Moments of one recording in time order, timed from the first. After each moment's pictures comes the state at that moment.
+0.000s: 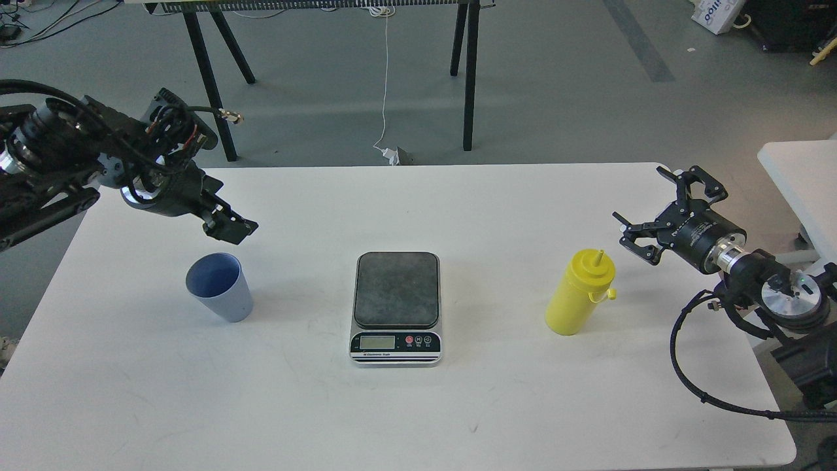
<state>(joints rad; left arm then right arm) -1.32 0.68 0.15 -1.01 1.96 -0.49 -0.49 0.57 -0.41 0.93 0.60 0.19 0.49 -0.22</state>
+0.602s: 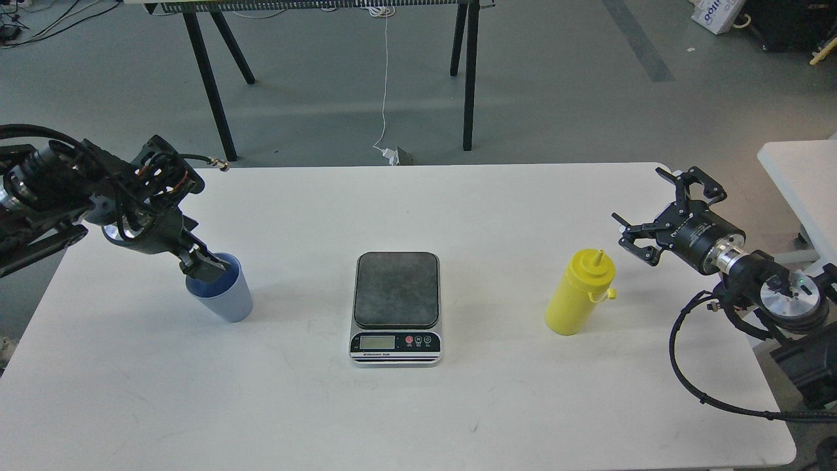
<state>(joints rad) -1.25 0.69 0.21 -0.99 2.00 -0.49 -0.49 0.57 -0.41 0.93 0.60 0.19 0.49 -0.22</state>
